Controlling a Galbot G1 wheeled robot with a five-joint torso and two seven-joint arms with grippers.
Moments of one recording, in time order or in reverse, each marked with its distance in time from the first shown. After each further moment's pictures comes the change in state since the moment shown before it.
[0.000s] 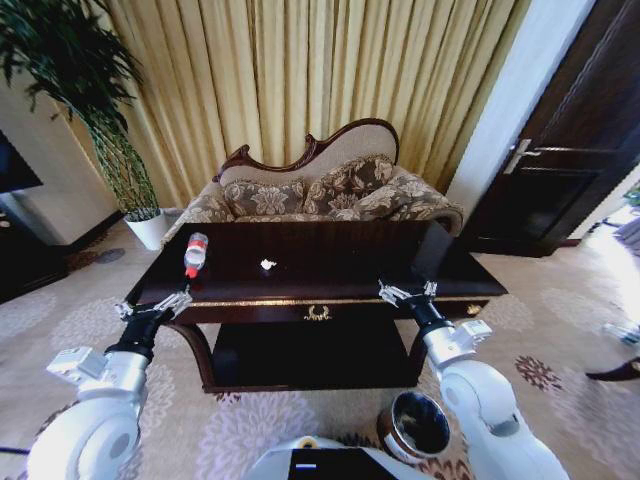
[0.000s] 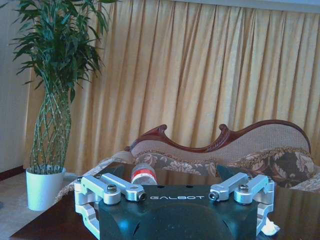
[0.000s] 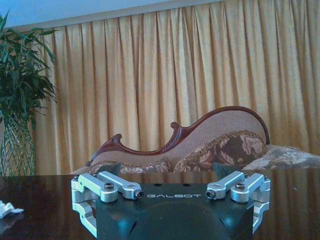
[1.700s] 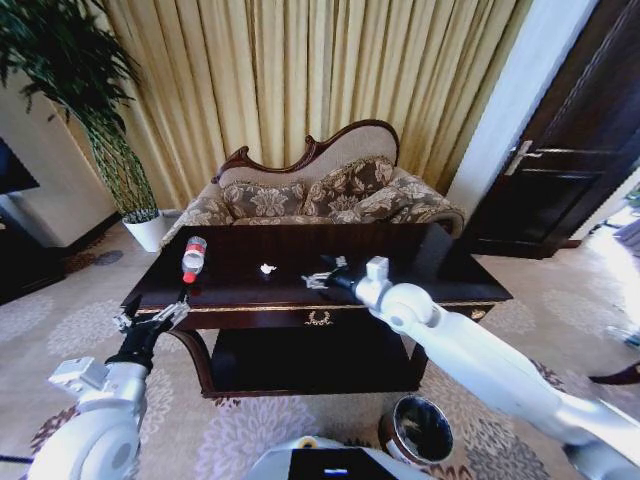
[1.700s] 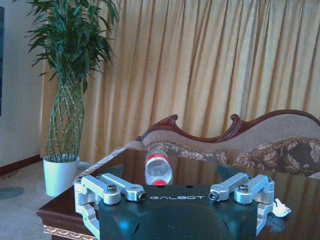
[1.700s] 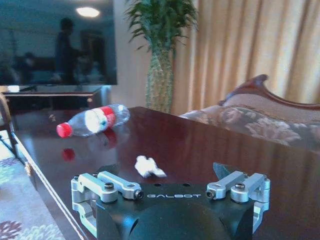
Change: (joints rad) left arm 0.057 -0.052 -0.013 0.000 0.034 0.003 0.001; right arm 1.025 -0.373 -0.955 -0.345 0.503 -0.205 0.075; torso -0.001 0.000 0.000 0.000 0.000
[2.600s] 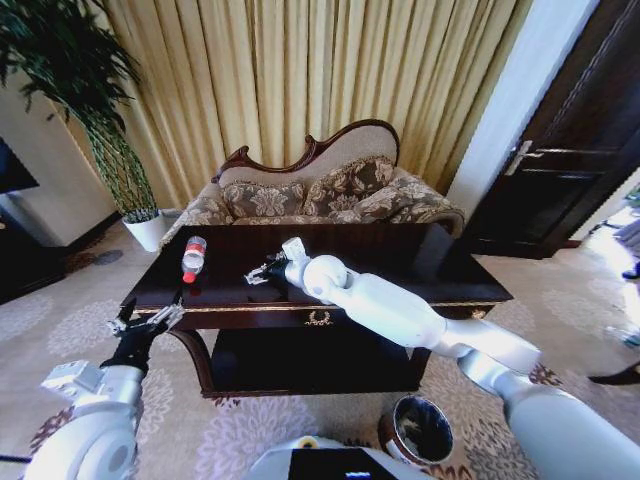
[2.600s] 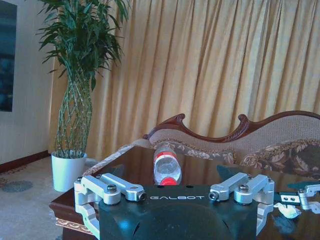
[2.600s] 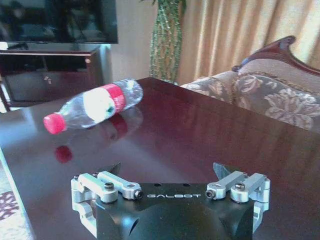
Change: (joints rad) left arm 0.008 -0.025 -0.017 0.000 -0.009 0.002 -0.003; right arm 0.316 0.358 -0.253 -0.312 0.123 -0.197 0.213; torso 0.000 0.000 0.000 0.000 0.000
